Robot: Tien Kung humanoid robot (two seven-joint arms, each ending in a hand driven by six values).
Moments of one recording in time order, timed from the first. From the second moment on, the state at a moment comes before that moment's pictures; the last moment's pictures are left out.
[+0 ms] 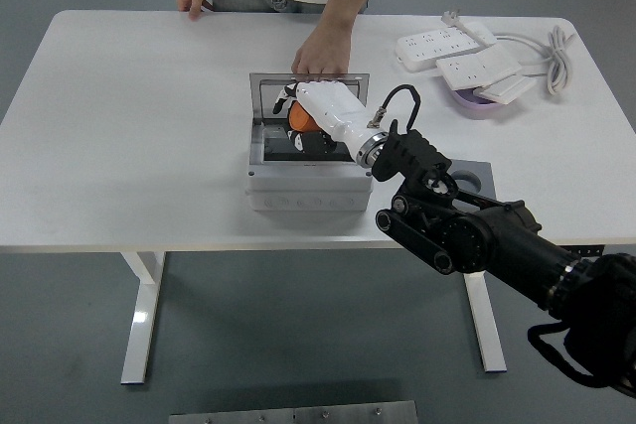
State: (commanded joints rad) left arm -0.16 0.43 -0.64 -0.43 0.31 0.15 0.29; right arm 0.83 0.00 0.57 0.77 -1.81 -0.34 0.08
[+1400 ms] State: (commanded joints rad) left arm -0.14 0.42 -0.64 -0.43 0.31 0.16 0.29; right arm 0.84 -0.05 0.62 0.94 -1.76 -0.28 0.04
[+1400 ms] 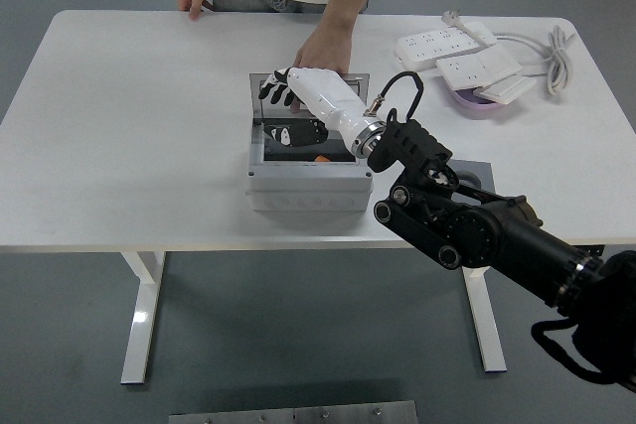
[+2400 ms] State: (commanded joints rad) left arm -0.15 0.42 -0.65 -0.43 0.32 0.15 0.30; right arm 0.89 -0.08 0.73 0.92 -1.61 -0.11 -0.07
